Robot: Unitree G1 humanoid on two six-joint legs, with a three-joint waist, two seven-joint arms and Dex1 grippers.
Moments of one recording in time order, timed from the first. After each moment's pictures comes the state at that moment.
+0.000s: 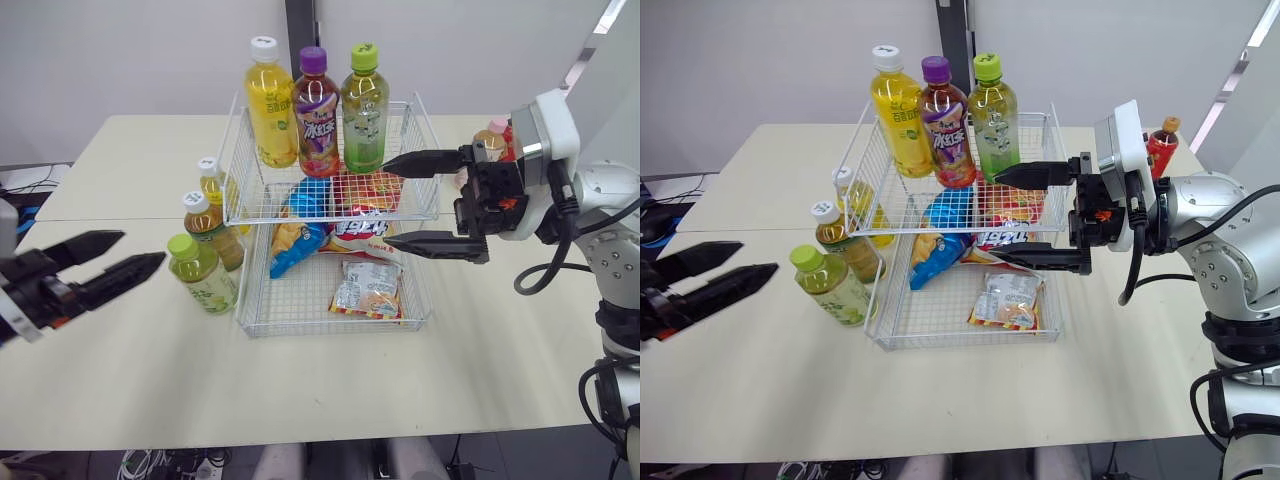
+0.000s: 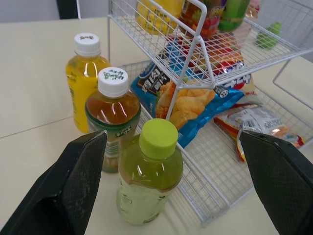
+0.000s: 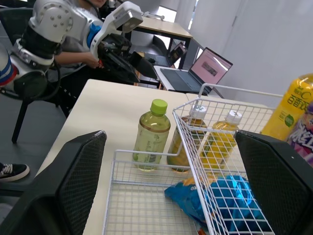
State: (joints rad) left arm -0.16 0.66 1.02 -0.72 -0.62 1.38 -0.97; right arm -0.80 -0.74 -0.01 -0.33 0.79 0.62 1.11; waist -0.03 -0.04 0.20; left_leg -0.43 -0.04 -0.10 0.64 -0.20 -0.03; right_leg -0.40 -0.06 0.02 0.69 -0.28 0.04
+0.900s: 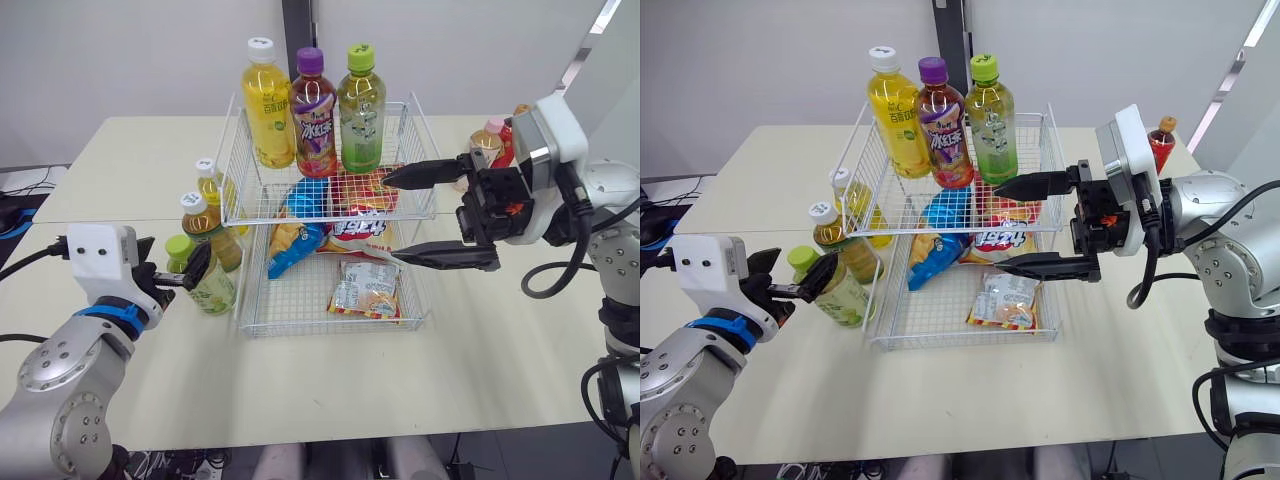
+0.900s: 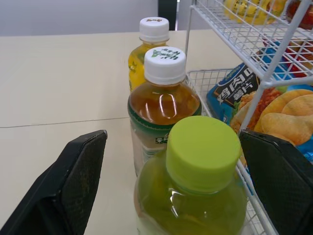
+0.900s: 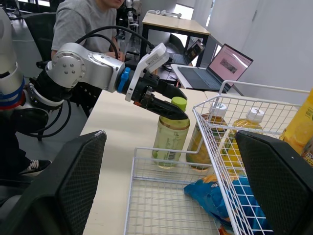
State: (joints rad) left arm -0.11 0.39 0.60 -0.85 -0.48 1.13 -0.26; right arm -0.80 -0.75 -0.02 -0.31 0.81 0.66 1.20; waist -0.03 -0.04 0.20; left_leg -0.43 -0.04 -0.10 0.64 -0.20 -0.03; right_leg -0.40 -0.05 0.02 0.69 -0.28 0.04
